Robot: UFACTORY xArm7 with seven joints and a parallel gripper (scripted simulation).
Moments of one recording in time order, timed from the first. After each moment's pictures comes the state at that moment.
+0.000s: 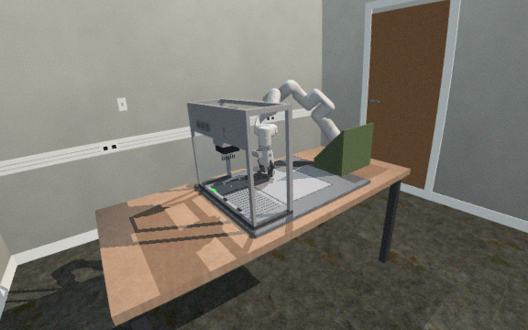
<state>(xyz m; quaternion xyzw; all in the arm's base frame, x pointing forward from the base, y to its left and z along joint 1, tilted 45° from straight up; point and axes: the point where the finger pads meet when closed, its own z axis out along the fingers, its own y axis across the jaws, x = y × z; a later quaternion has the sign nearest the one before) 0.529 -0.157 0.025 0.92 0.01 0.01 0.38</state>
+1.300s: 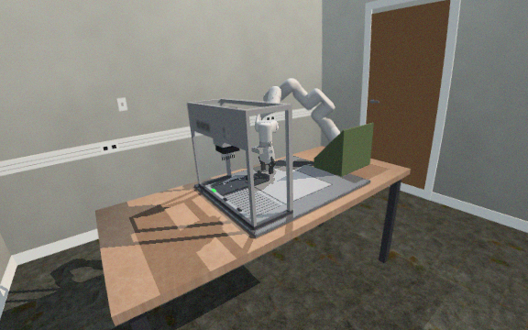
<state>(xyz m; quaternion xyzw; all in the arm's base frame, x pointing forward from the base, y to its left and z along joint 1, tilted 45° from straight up) 0.521 -0.143 0.039 0.92 0.01 0.01 0.38</state>
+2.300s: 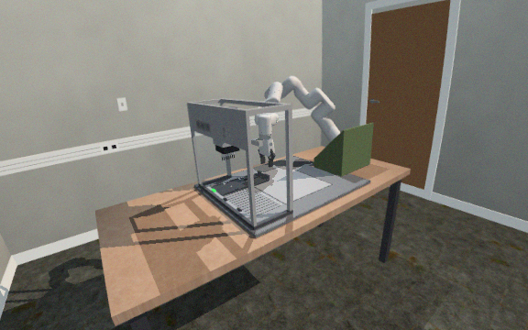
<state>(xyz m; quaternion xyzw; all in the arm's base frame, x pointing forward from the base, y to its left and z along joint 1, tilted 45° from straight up) 0.520 -0.111 0.071 0.92 0.01 0.01 0.38</state>
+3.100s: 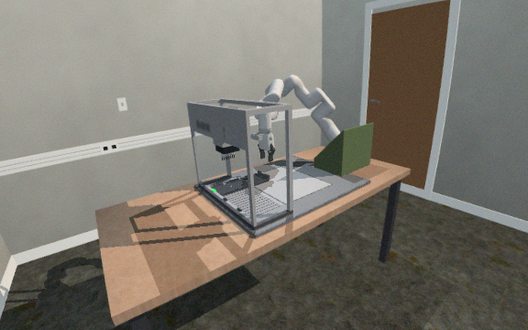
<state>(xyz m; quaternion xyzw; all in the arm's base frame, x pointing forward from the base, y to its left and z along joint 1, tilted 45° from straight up) 0.518 -0.088 0.094 0.92 0.01 0.01 0.38</state>
